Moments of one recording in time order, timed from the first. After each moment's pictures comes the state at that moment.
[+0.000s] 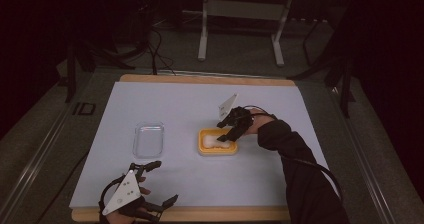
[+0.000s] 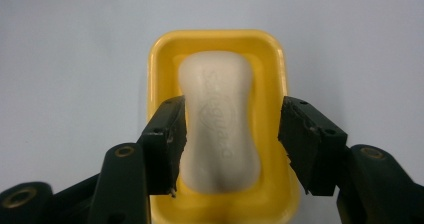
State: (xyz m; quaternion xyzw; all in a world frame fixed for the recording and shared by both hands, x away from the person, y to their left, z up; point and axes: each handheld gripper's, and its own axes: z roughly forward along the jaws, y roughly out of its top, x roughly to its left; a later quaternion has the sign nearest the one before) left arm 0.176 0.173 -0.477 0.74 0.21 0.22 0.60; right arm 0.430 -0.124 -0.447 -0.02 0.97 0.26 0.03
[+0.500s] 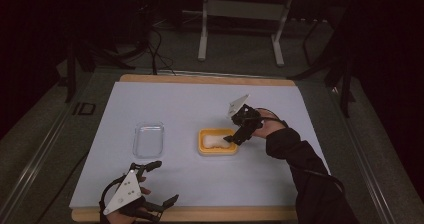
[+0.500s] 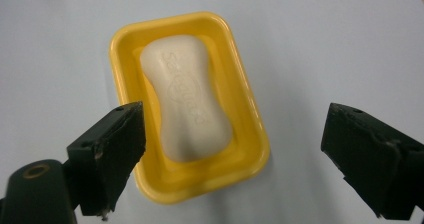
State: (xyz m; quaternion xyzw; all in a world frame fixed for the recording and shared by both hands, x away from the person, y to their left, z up) left arm 0.176 0.172 -0.478 0.74 0.21 0.22 0.60; right arm 0.417 -0.147 -0.440 0.09 0.96 0.26 0.09
